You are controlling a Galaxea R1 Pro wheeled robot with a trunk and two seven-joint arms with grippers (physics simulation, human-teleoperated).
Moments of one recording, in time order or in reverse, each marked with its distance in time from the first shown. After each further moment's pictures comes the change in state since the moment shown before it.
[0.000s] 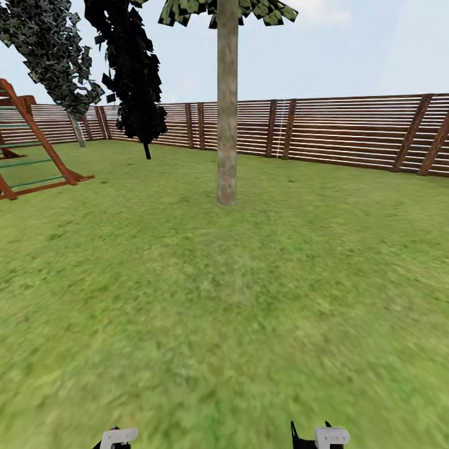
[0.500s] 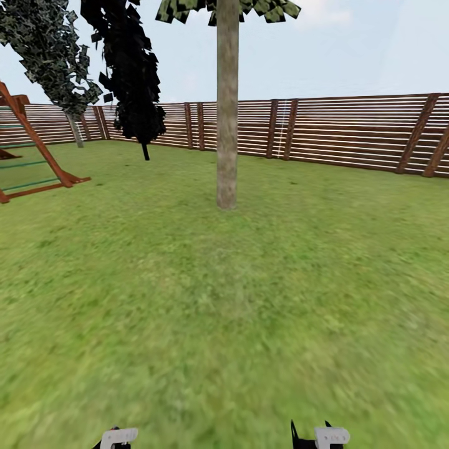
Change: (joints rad) left arm 0.000 0.000 0.000 0.000 0.000 0.000 0.000; right arm -0.001 0.000 0.000 0.000 0.000 0.000 0.000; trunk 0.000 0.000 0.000
